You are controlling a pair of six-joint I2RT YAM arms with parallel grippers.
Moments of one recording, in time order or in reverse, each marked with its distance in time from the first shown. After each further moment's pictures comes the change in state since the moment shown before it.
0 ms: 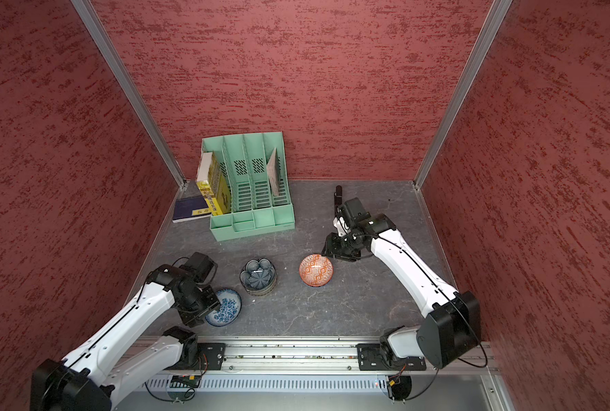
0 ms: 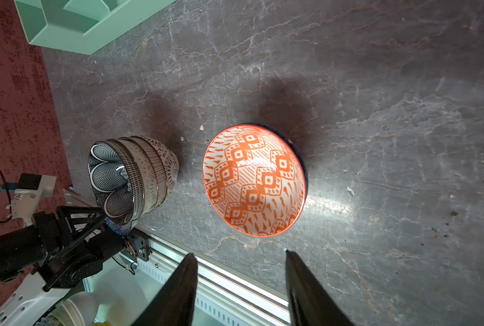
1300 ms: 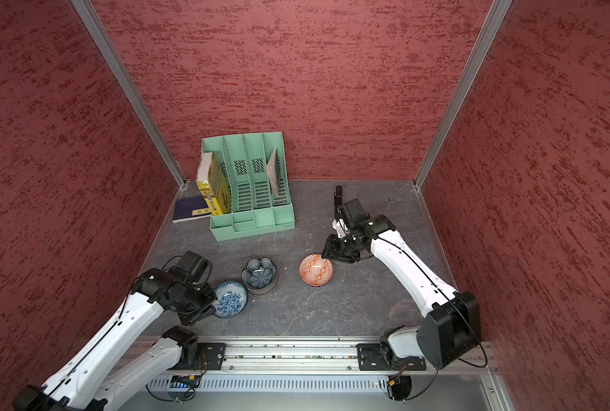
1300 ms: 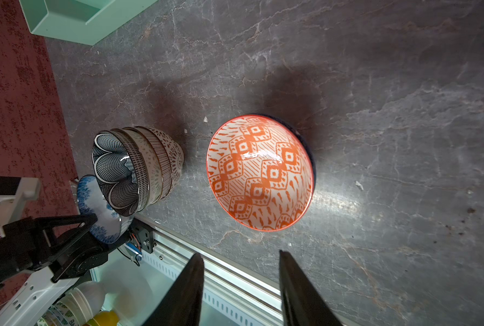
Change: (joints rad) left arm -0.043 -0.116 0.149 -0.125 0.069 -0.023; right arm 0.012 -0.001 -0.013 -0.004 -0.023 -0.002
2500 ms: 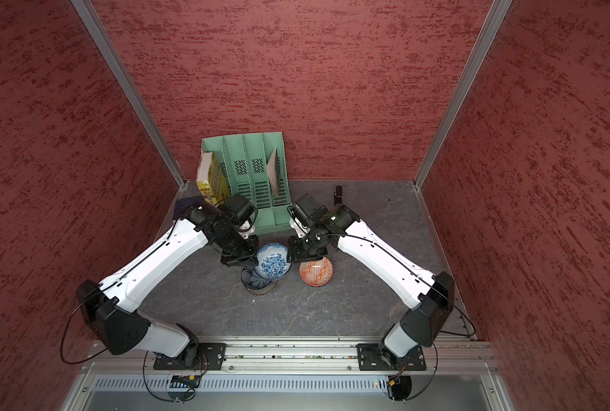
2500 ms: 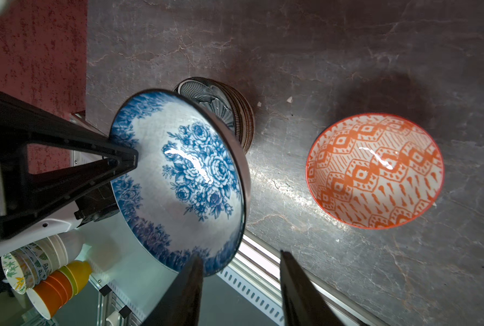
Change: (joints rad) left arm -0.238 0.688 0.738 -0.005 0.118 0.356; right arm 0.358 0.201 0.406 -0.175 0.111 0.040
